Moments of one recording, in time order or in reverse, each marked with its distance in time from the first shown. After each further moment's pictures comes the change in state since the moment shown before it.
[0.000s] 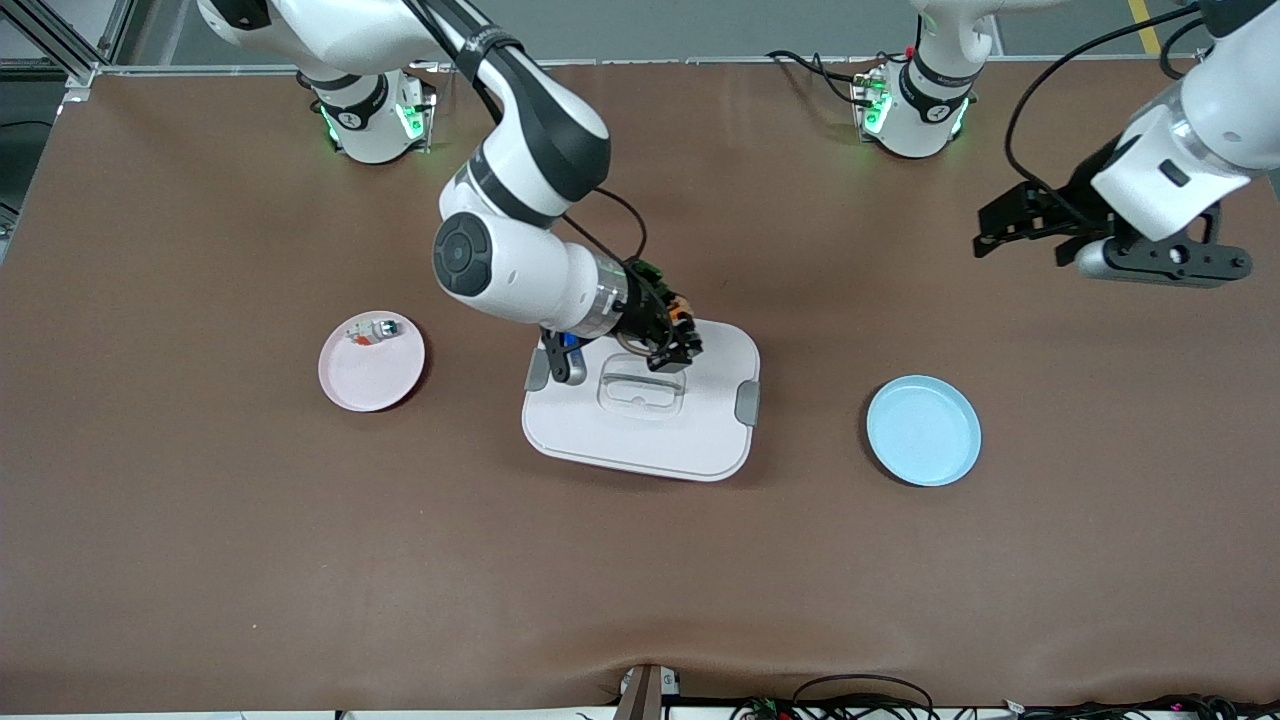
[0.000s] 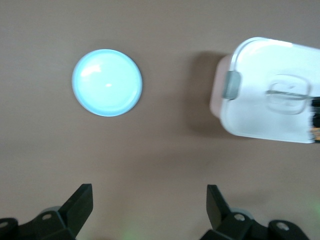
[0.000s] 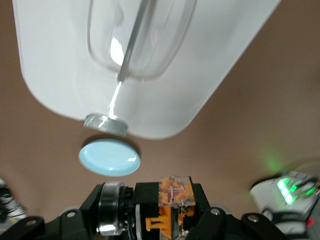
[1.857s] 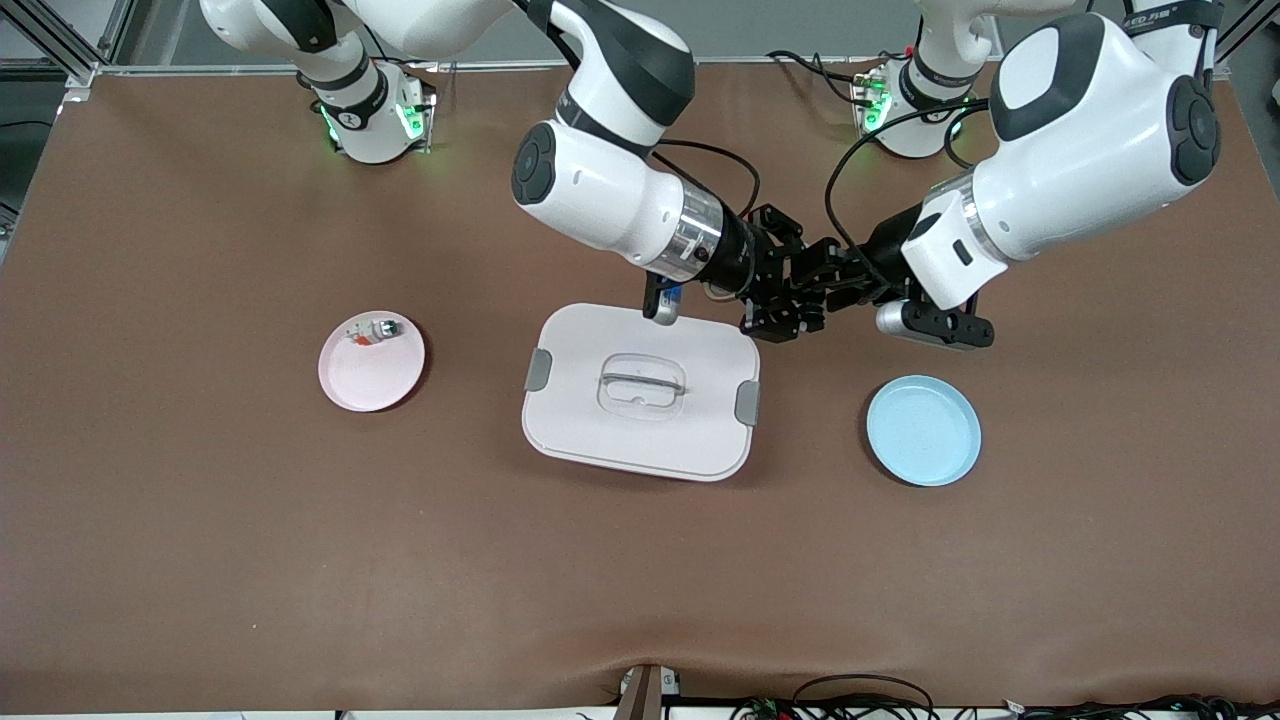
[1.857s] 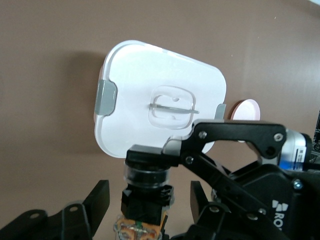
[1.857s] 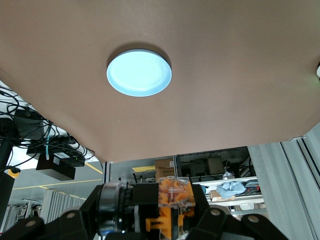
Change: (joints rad) left arm -0.129 0.118 -0.042 -0.102 -0.340 0.328 -0.041; right arm 0.118 0.102 0.033 0.204 0.075 0.280 0.352
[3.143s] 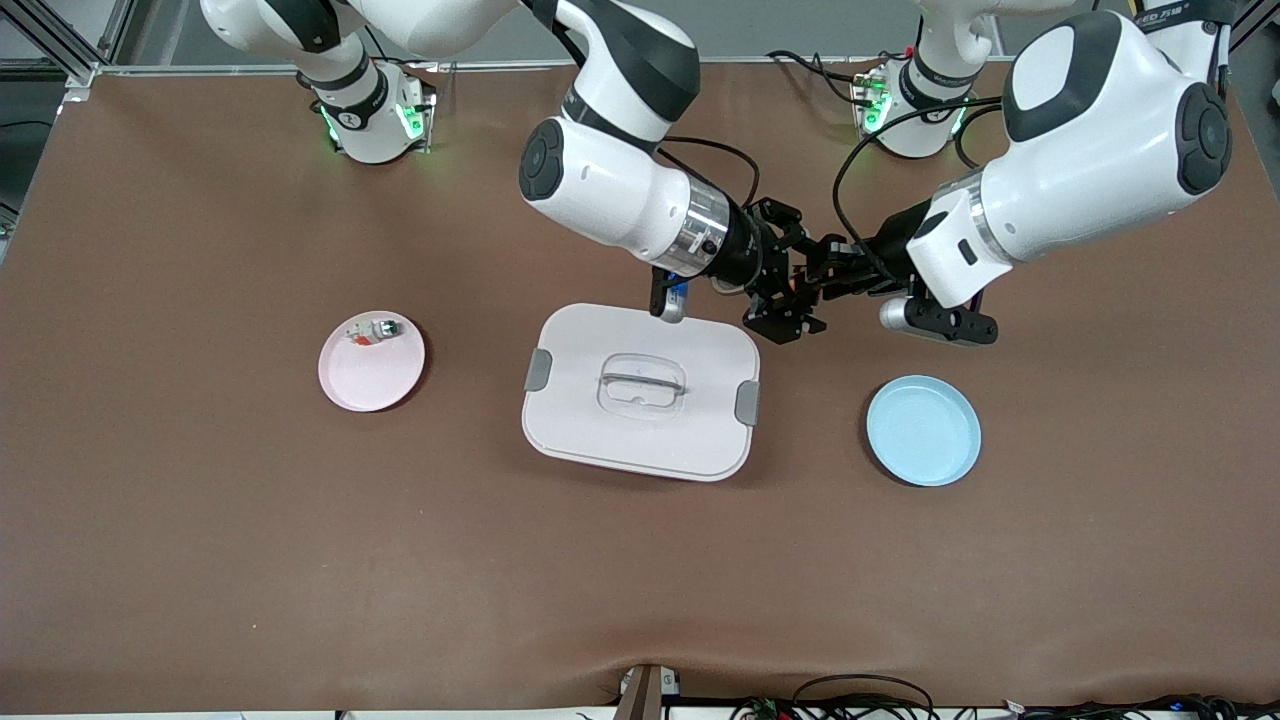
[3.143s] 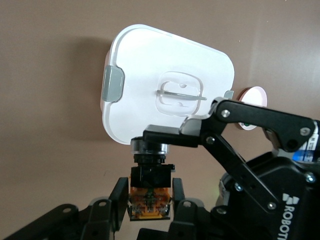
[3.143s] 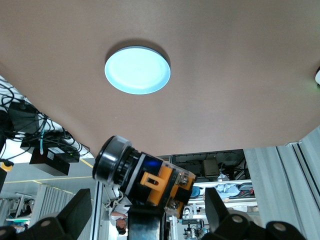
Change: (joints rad) left arm 0.011 -0.004 0.008 0.005 0.004 -0.064 0.016; right arm 0.011 0.004 -0.003 0.008 0.000 -0.003 -0.059
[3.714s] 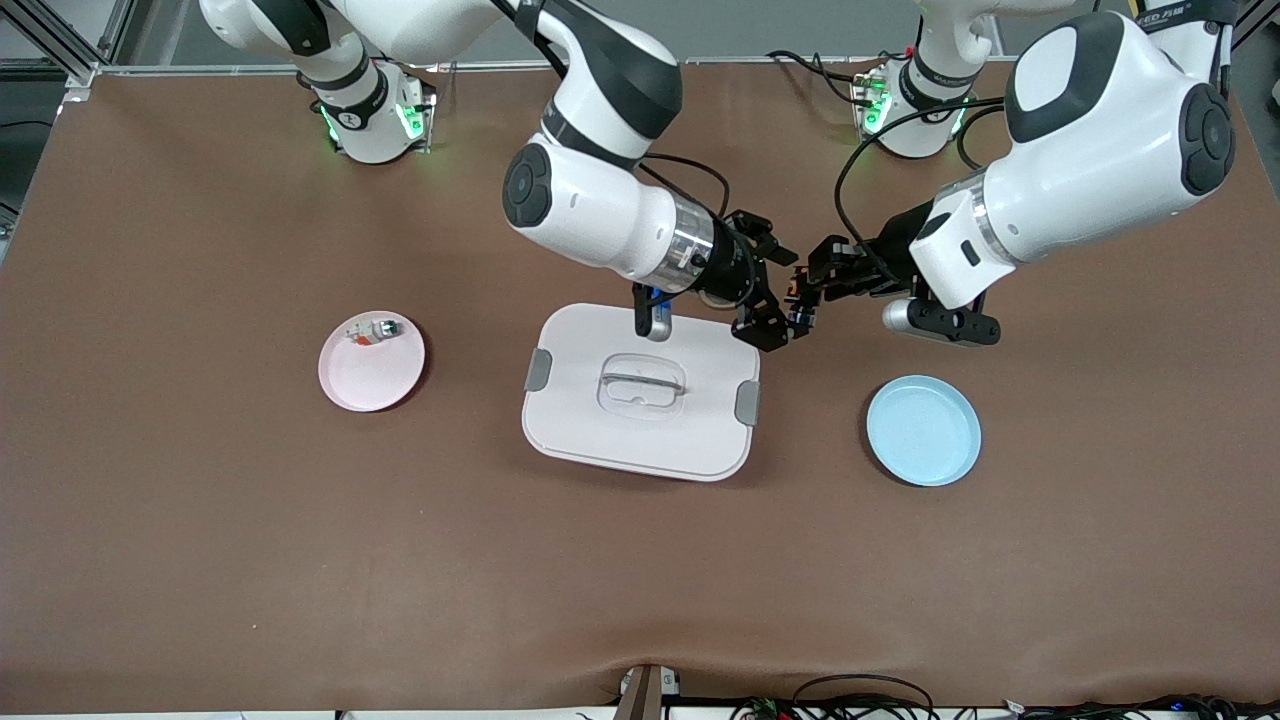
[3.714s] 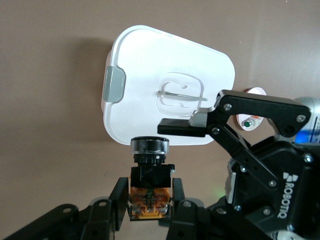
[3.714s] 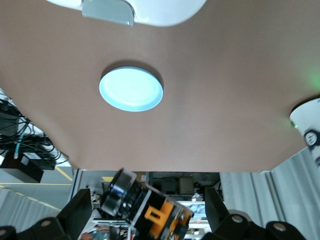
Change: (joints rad) left arm 0.001 0.000 0.002 0.000 0.000 0.000 0.000; right arm -0.042 0.000 -0.016 0.008 0.000 -0.163 -0.142
